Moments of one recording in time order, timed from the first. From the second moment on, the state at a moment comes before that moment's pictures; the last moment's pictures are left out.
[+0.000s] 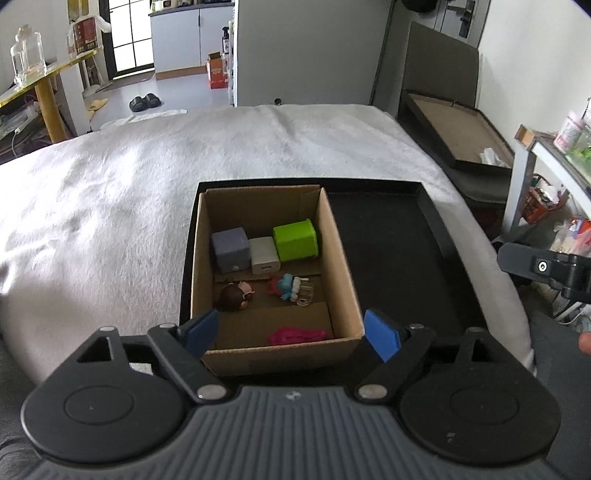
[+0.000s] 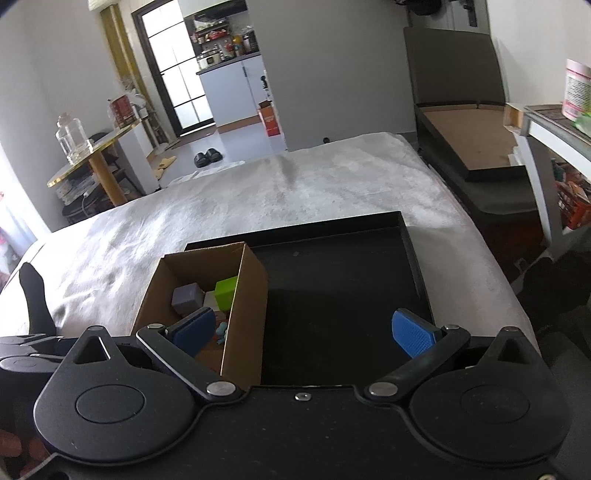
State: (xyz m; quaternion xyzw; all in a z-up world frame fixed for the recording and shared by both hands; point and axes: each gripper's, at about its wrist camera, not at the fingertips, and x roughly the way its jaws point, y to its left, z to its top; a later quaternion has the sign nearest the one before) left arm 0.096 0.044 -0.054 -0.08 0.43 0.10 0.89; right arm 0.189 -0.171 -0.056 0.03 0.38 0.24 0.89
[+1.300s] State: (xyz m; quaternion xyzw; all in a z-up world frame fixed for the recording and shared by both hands) left arm 0.014 0.034 0.006 -0.04 0.38 0.05 0.92; right arm 0.105 -0.189 -0.009 0.00 0.37 0.20 0.91
